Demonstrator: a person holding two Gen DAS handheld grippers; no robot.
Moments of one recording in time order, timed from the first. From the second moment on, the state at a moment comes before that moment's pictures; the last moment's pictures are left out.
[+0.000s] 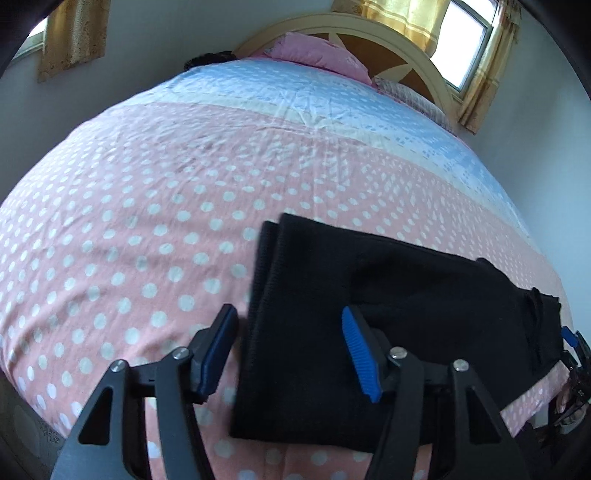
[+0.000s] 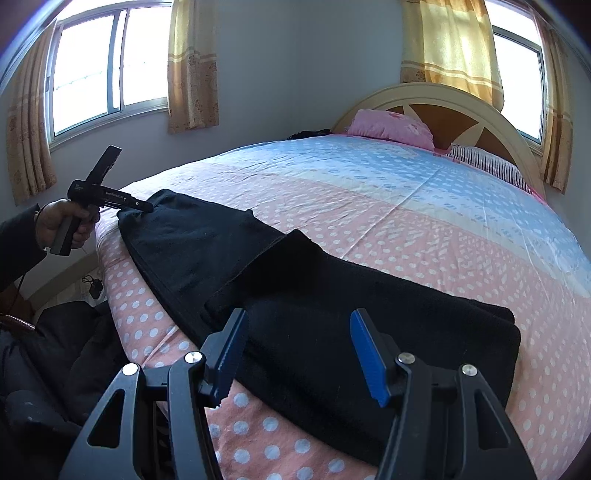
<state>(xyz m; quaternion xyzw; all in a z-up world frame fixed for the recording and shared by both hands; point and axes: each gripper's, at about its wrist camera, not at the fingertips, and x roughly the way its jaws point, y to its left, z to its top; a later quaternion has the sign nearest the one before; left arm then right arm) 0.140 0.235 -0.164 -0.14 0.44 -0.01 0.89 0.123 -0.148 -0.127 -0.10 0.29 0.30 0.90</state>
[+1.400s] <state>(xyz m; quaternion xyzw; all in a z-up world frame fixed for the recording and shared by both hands) 0.212 -0.166 -0.057 -0.08 0.44 -0.32 0.83 0.151 -0.328 -0.100 0.12 0.27 0.01 0.96</state>
